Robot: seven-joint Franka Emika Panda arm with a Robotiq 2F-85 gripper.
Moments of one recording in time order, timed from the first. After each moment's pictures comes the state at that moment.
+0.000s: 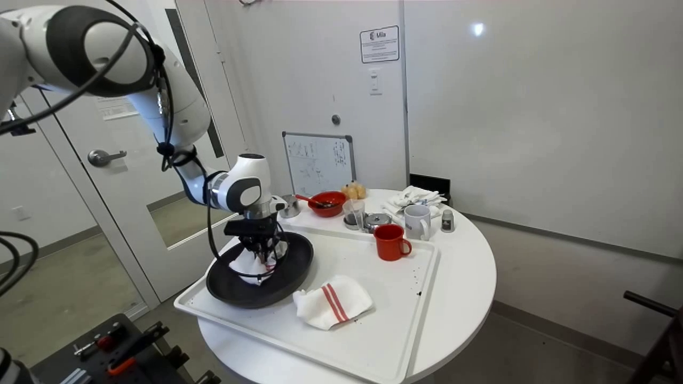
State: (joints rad) arm 0.07 0.77 0.20 -1.99 0.00 2.68 -0.34
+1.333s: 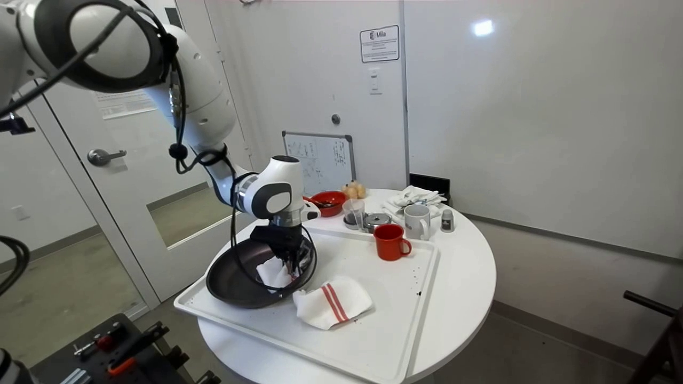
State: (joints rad) arm -0.14 0.76 0.19 -2.01 0.00 2.67 -0.33
